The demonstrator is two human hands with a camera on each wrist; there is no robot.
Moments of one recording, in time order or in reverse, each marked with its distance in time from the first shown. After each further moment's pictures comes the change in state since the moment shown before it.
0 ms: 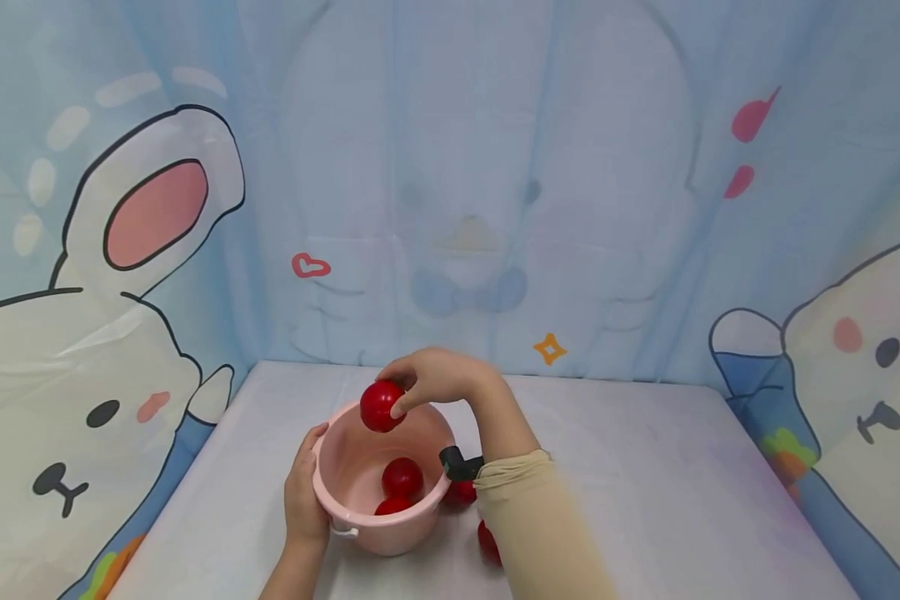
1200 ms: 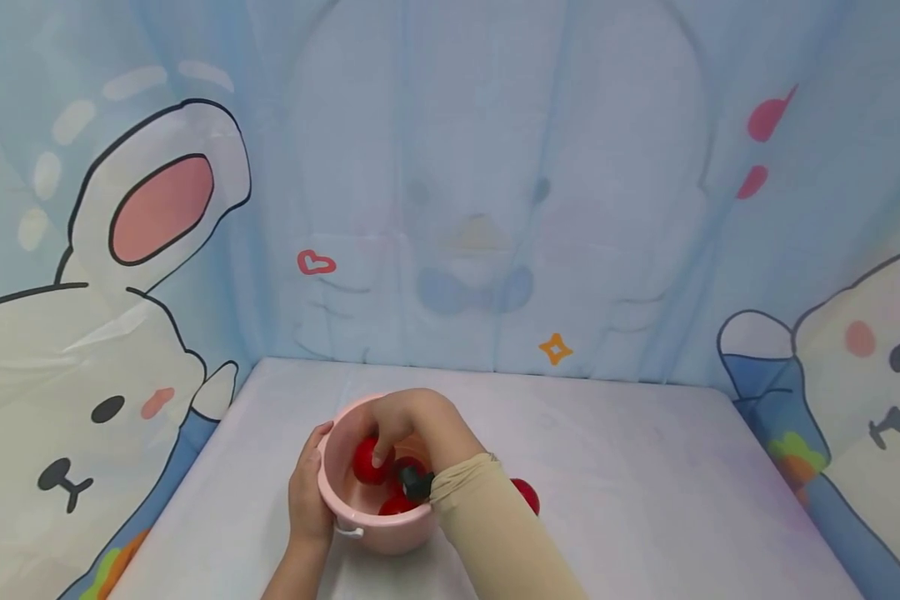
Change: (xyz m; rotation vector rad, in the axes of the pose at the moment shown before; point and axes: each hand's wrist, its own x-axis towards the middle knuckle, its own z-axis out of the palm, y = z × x) left_hand 0.002 -0.002 -0.003 0.009 0.010 0.000; right_hand 0.052 -0.016 0.065 -0.087 -0.306 0.172
